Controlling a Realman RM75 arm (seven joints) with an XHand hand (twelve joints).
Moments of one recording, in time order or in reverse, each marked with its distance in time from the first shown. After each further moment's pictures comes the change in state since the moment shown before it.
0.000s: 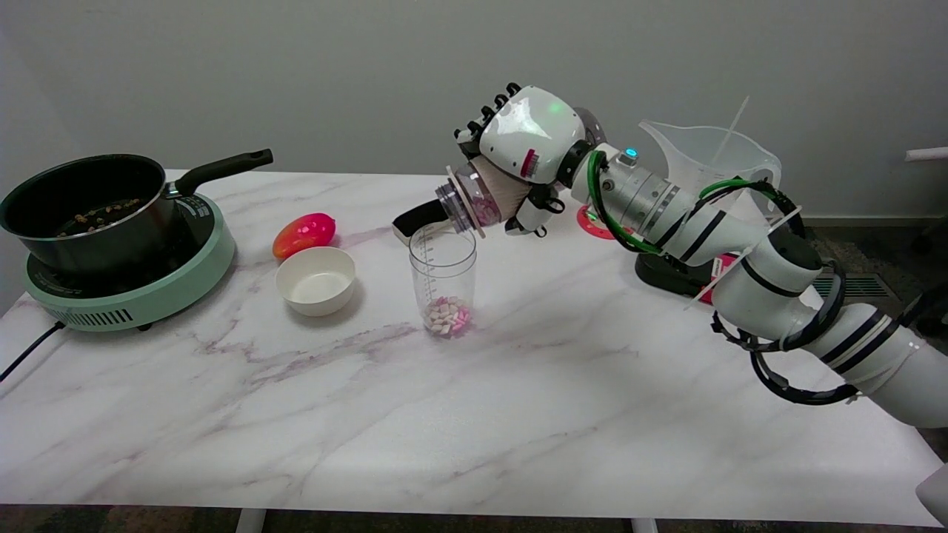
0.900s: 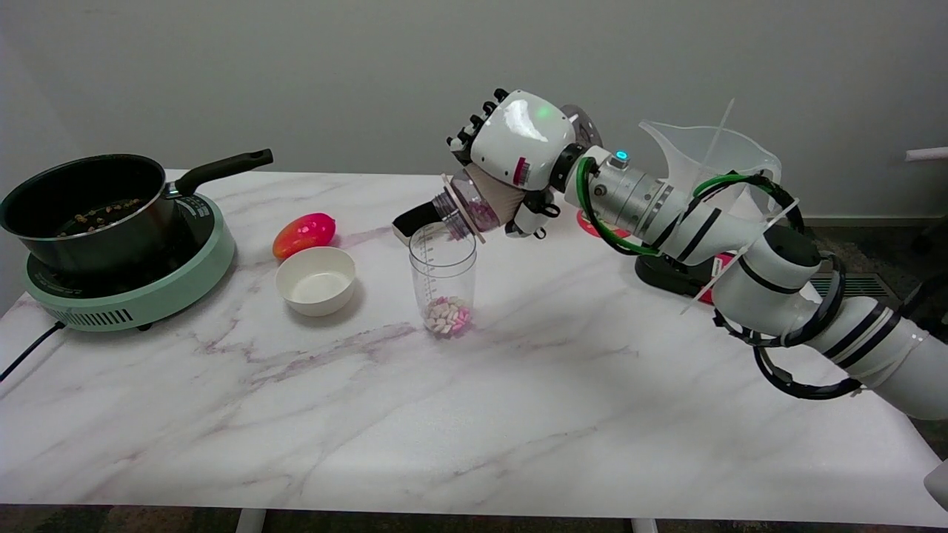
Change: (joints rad) arm 0.033 0.030 -0.059 0.015 -0.043 -0.013 -0.012
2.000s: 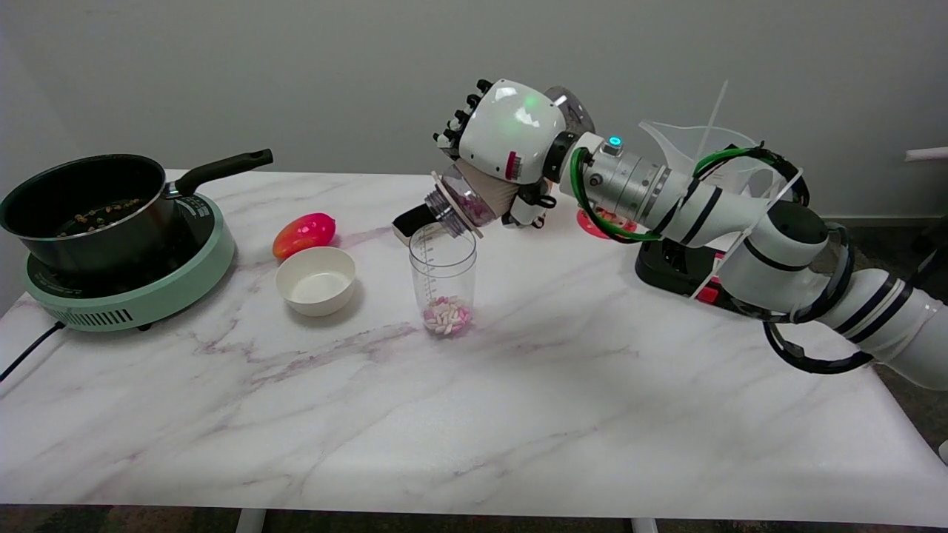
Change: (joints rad) arm 0.105 0.074 -0.105 0.015 -0.012 0.018 0.022
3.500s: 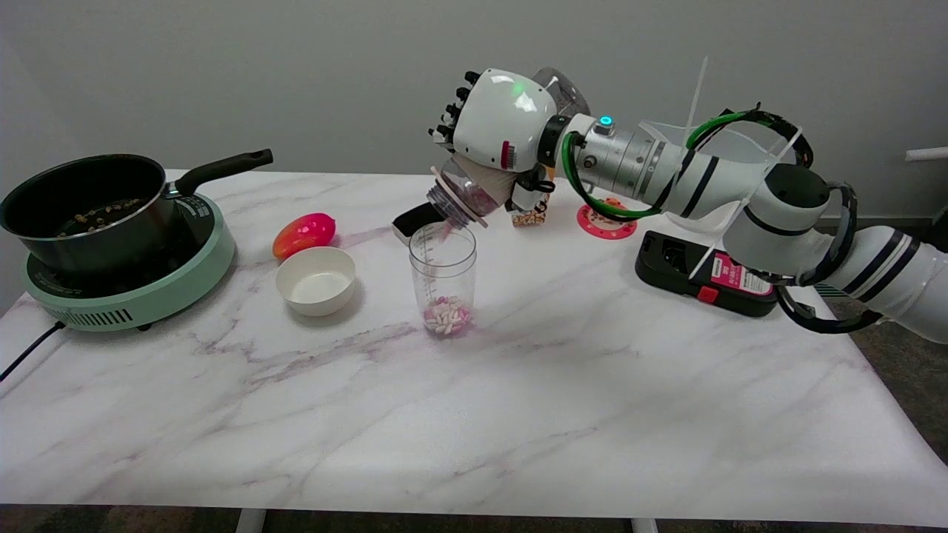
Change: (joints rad) arm 0.202 0.074 -0.193 -0.051 0.000 0.014 0.038
